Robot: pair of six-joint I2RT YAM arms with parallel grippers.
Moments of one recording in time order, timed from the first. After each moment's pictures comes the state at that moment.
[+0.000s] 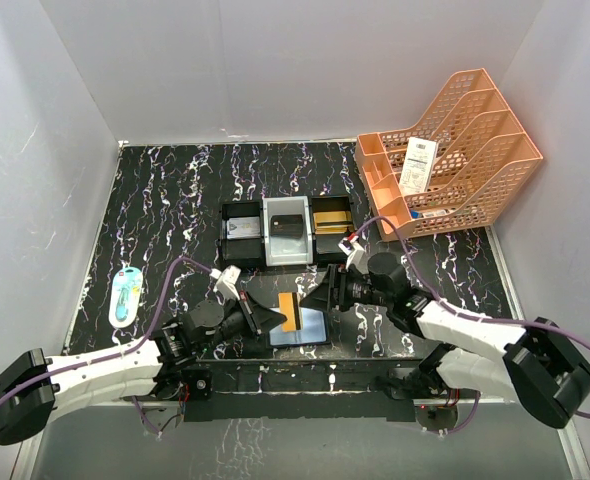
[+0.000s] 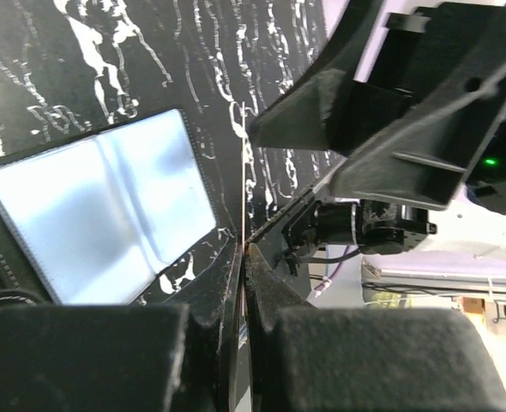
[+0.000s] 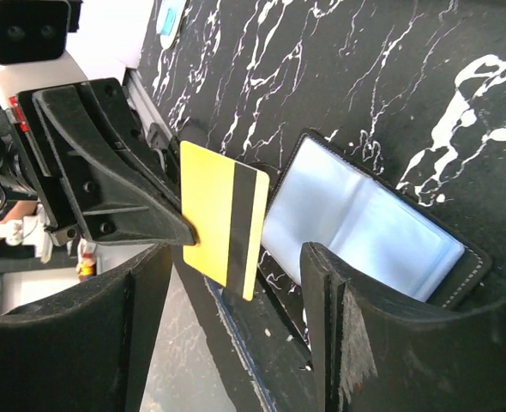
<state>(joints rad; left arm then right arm) -1.05 0.76 0.12 0.33 -0.09 -1.13 0.70 1.06 0.35 0.34 -0.48 0.80</state>
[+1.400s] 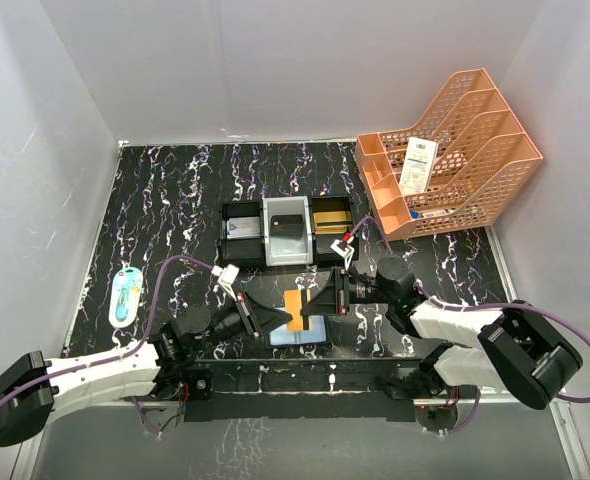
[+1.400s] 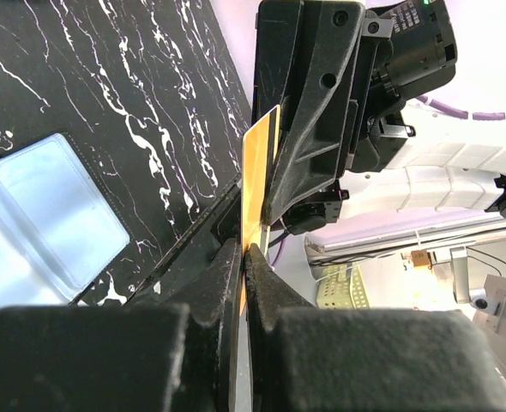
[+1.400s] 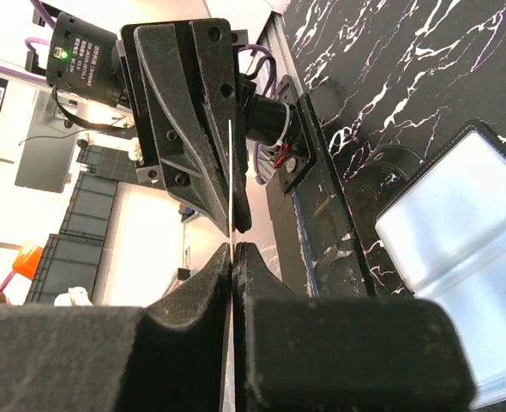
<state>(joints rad) -1.05 0.73 0.07 0.59 0.02 -1.09 0.66 1.22 0.28 0.86 -0.87 1.02</state>
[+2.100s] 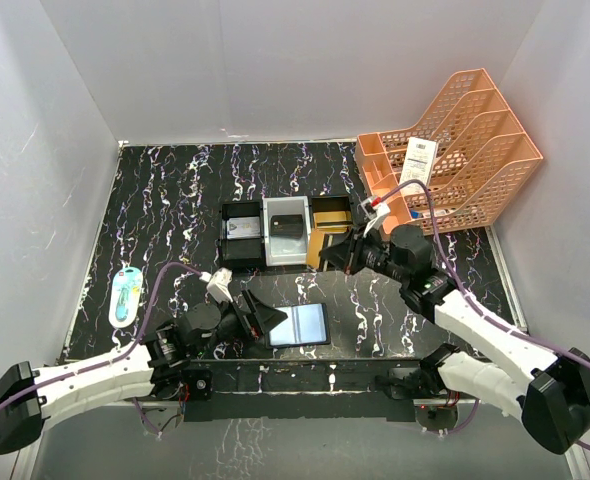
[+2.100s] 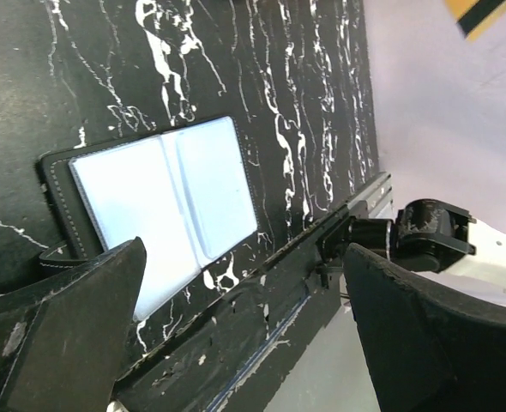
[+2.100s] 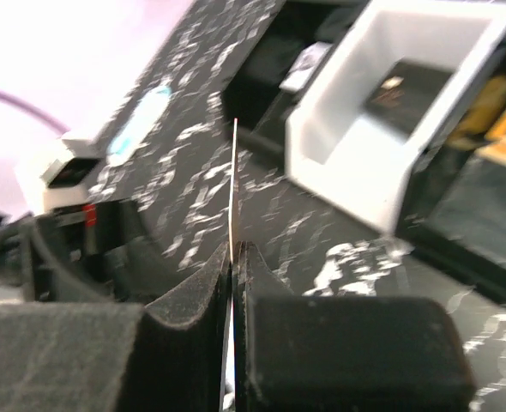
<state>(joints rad) -1.05 0.63 0.11 0.17 -0.16 -1.11 0.56 0.97 0.55 0.21 -0.42 0.54</state>
